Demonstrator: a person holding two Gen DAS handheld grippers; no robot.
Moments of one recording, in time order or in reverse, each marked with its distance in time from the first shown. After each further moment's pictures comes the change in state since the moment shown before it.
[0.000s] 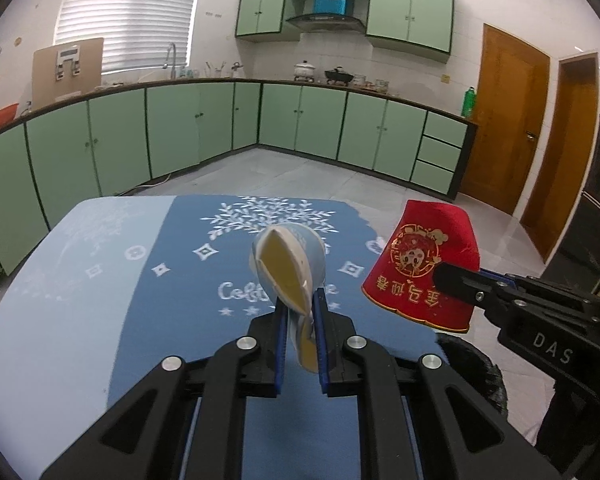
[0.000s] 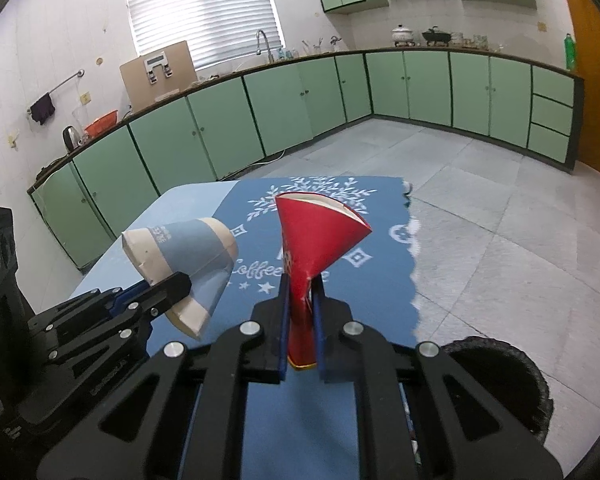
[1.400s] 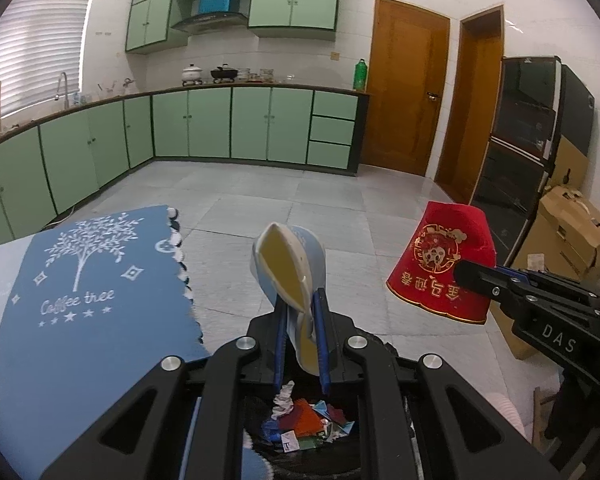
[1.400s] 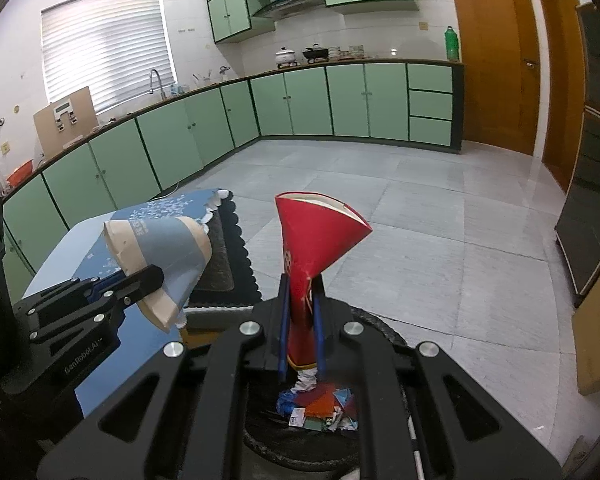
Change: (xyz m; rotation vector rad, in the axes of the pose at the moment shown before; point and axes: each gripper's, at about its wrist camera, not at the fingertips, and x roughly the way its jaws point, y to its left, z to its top) left arm -0.002 -0.202 -0.024 0.214 0.024 -0.288; right arm -0.141 -0.151 -0.087 0.168 -0.092 -0.330
